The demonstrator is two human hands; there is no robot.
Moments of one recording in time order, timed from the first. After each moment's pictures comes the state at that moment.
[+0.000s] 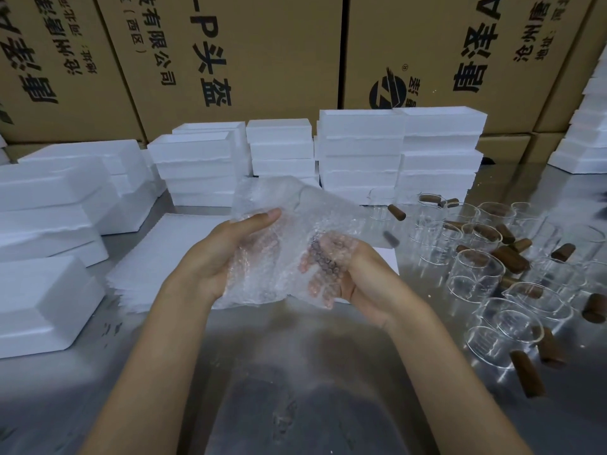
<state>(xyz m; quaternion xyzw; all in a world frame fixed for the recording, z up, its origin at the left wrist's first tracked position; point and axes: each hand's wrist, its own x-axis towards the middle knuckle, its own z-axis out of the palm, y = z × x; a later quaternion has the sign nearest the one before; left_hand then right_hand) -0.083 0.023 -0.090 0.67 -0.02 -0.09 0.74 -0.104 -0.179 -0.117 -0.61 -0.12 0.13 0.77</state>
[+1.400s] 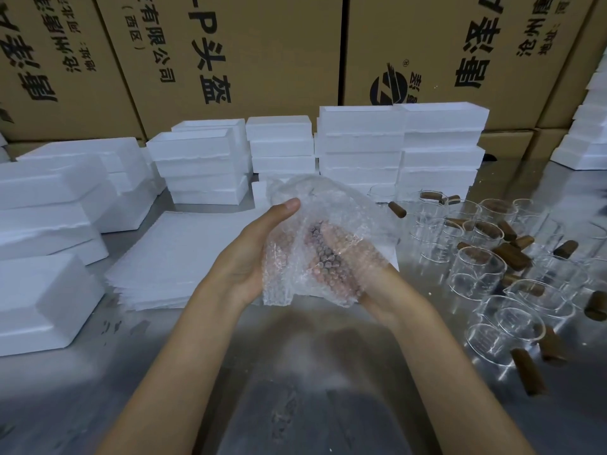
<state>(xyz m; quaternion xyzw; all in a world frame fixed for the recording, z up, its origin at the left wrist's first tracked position) -0.090 -0.013 -0.094 0.52 -0.07 -0.16 0.84 -0.101 -0.183 -0.129 -0.66 -0.11 0.07 0.74</state>
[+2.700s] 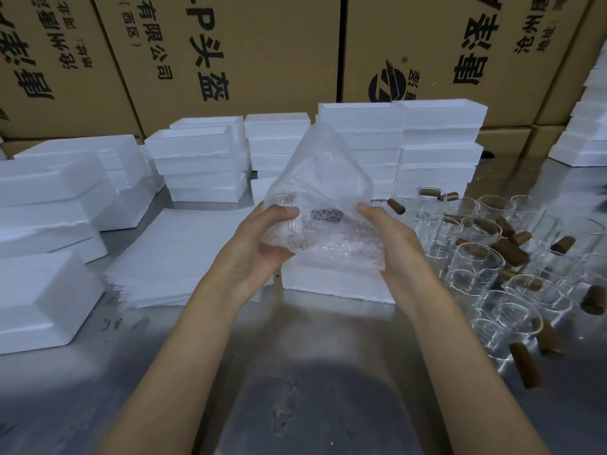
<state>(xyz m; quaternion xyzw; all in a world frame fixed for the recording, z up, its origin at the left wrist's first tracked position) -0.081 -0.011 -0.102 0.45 -0.11 -0.13 0.88 -0.093 -0.208 -0.113 -0.63 0.04 -0.04 0.78</state>
